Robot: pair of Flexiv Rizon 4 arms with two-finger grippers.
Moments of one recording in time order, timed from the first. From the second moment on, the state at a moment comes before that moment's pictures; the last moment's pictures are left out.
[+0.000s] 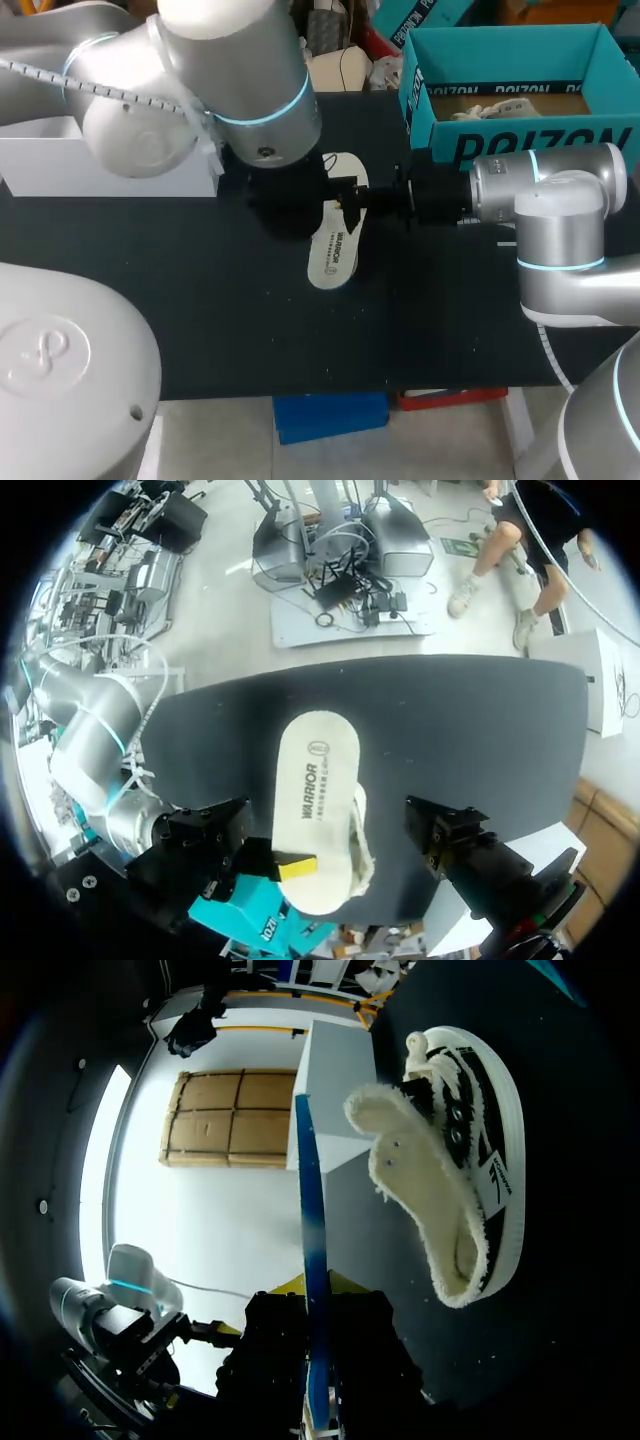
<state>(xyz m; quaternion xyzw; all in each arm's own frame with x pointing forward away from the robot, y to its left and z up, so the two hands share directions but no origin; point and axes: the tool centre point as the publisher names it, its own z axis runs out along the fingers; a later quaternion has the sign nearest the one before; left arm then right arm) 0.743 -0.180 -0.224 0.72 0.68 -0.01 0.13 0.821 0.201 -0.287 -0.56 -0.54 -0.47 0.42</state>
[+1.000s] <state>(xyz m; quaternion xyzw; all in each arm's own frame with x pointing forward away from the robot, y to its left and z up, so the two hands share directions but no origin) 0.834 -0.200 -0.225 0.71 0.70 0.01 0.12 0.821 0.201 -0.287 -0.56 -0.54 -0.47 0.42</state>
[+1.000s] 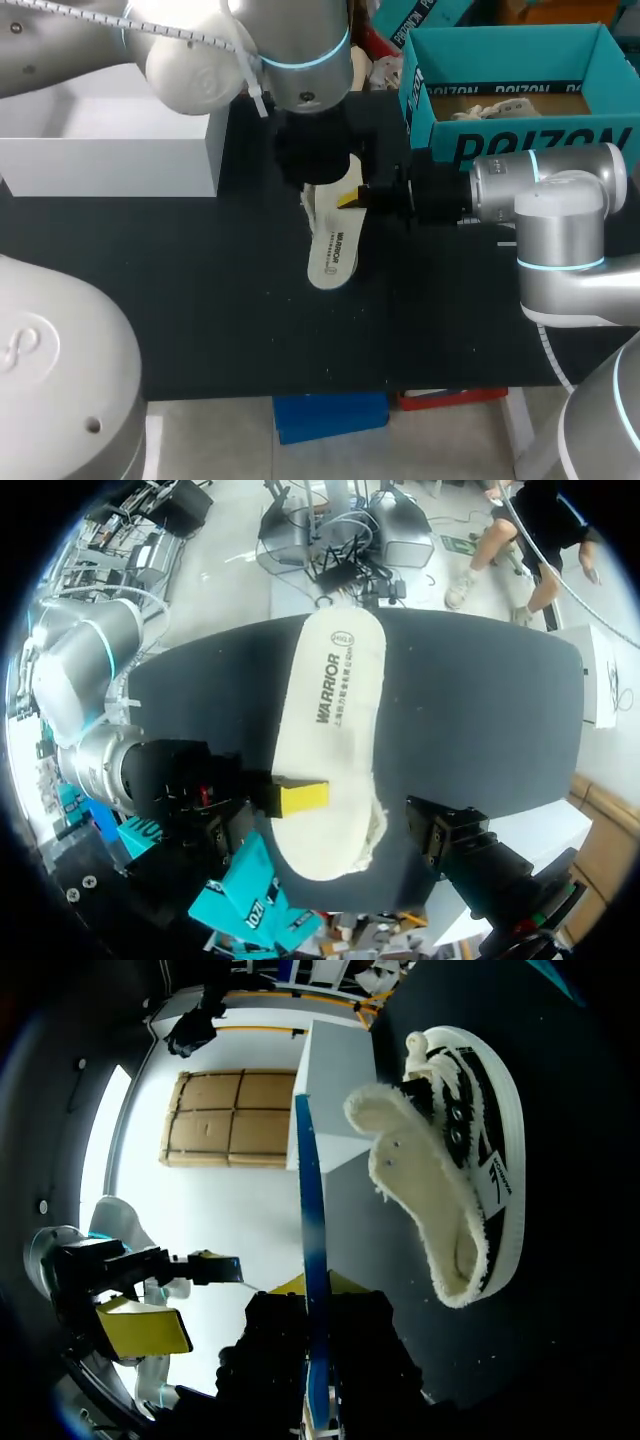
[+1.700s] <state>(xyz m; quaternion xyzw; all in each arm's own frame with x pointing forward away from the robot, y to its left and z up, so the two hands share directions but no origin) 0.935 -0.232 -0.236 0.72 0.69 0.00 0.11 0.821 0.201 -0.287 -0.56 -0.54 -0.47 0.42</state>
